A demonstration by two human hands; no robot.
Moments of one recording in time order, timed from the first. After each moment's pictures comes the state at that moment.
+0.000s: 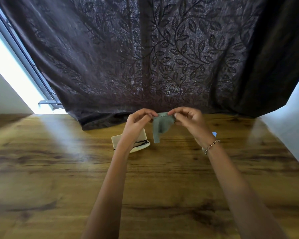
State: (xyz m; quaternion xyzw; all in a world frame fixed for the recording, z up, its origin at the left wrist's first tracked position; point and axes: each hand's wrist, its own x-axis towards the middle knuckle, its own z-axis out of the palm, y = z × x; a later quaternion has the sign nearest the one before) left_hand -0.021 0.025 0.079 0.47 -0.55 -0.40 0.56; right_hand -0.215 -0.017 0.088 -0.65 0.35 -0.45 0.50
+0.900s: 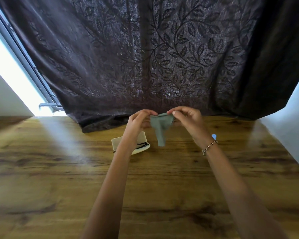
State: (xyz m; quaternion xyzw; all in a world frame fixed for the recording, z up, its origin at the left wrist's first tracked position) left_hand -0.024 0.018 0.082 0.48 -0.44 -0.49 0.58; right_hand -0.210 -0.023 0.090 -0.66 0.37 -0.46 0.47
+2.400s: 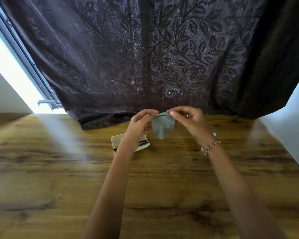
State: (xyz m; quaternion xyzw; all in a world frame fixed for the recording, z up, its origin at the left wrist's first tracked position) left_hand -0.030 0.023 0.077 0.45 -0.41 -0.55 0.57; right_hand -0.215 -0.019 0.092 -0.68 0.34 -0.46 0.45
